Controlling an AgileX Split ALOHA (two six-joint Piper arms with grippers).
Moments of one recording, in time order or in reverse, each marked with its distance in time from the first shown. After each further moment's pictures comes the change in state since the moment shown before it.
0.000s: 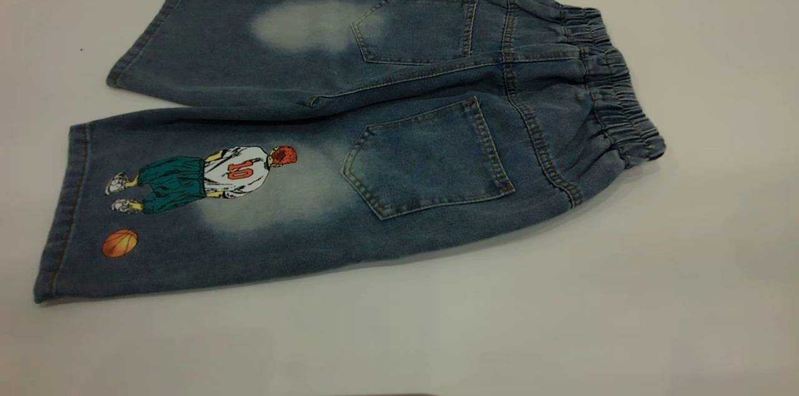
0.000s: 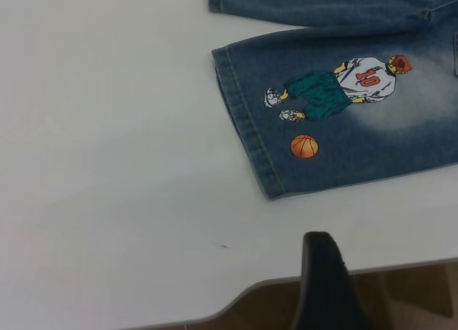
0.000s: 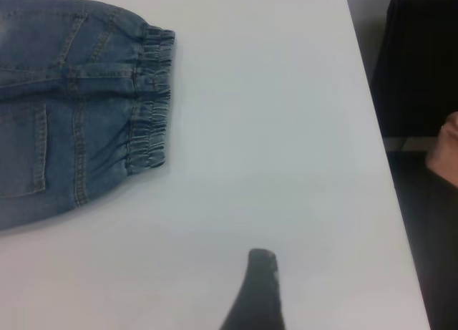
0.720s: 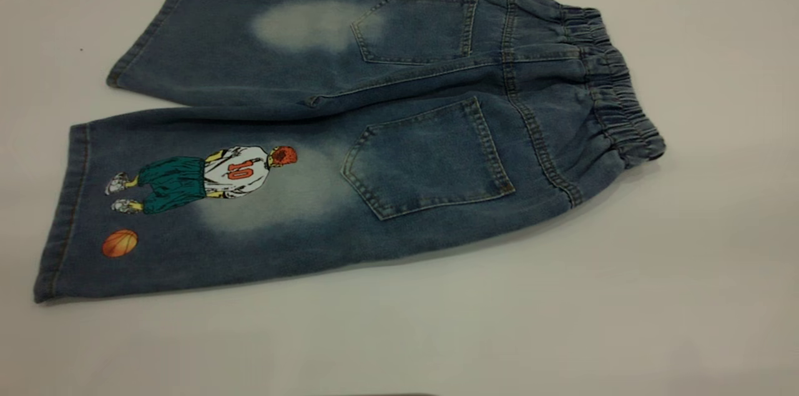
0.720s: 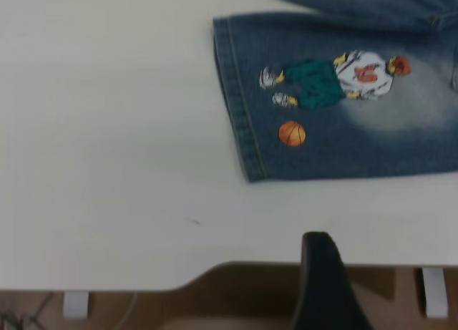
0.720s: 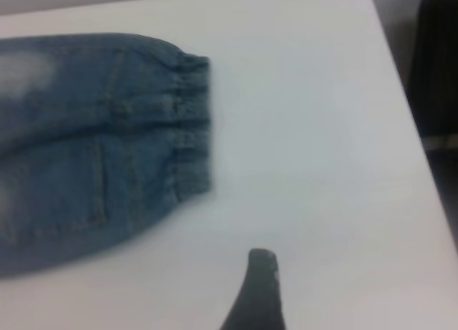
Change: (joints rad) left arm 0.000 0.200 -0.035 0.000 -0.053 -0.165; right arm 0.000 0.132 -0.101 0.078 -0.035 0.069
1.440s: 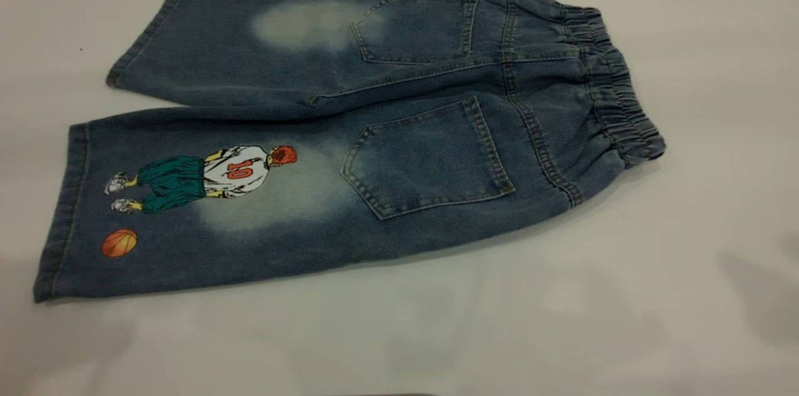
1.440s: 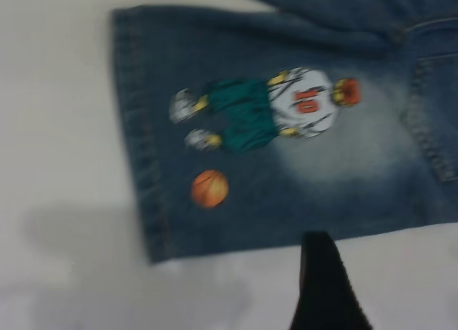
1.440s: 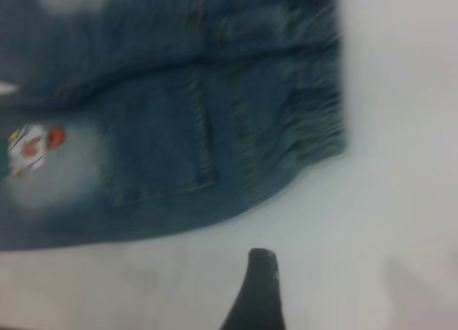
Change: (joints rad) left arm 0.000 0.788 -0.036 -0.355 -0.509 0.264; right arm 0.000 0.887 -0.019 0.501 -0.385 -0.365
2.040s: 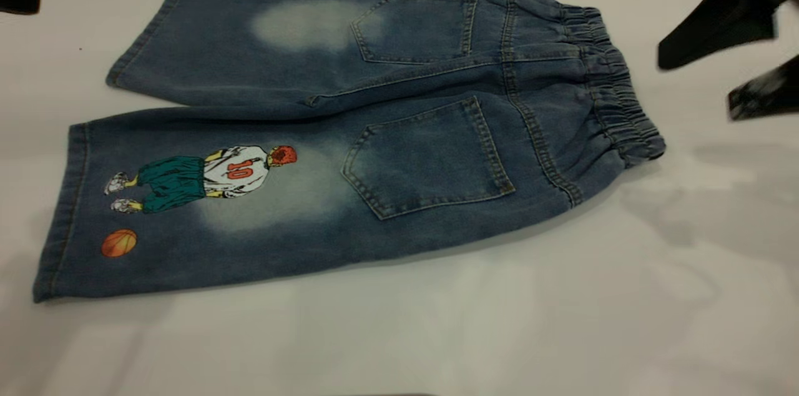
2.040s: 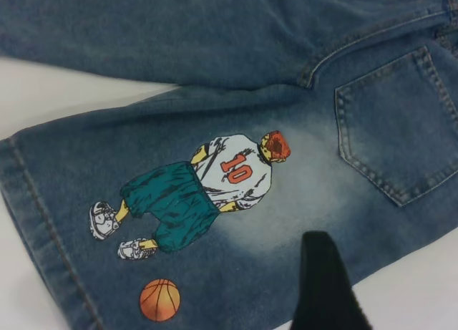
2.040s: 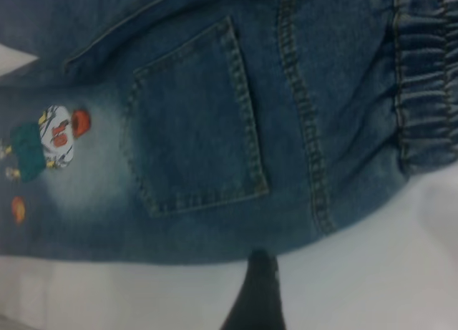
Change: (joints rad) left arm 0.000 0.197 0.000 -0.403 -0.117 0.602; right arm 0.000 0.695 -0.007 0.804 -0.114 -0.783
